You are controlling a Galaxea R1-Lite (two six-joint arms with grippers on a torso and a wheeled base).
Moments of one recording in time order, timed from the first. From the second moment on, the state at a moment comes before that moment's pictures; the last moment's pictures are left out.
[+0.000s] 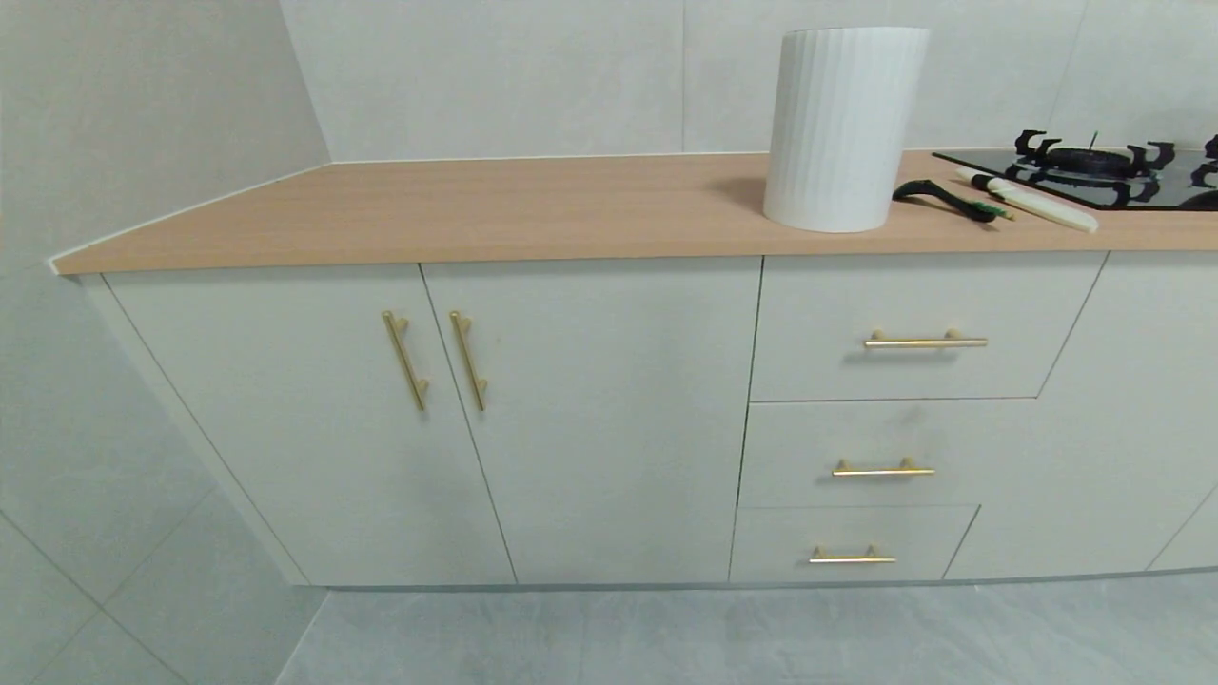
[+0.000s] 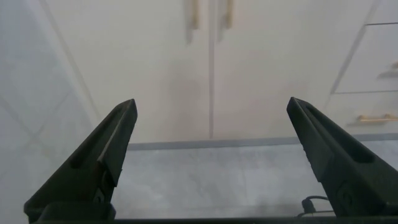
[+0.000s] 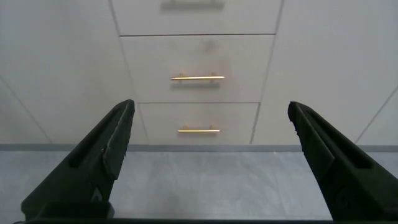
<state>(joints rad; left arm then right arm) 0.00 0.00 0.00 0.00 -0.03 0.02 0.00 0.00 0.00 0.00 0.01 0.00</state>
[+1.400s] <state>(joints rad) 0.00 0.00 0.00 0.00 -0.03 0.01 0.00 0.00 0.00 0.00 0.01 0.00</state>
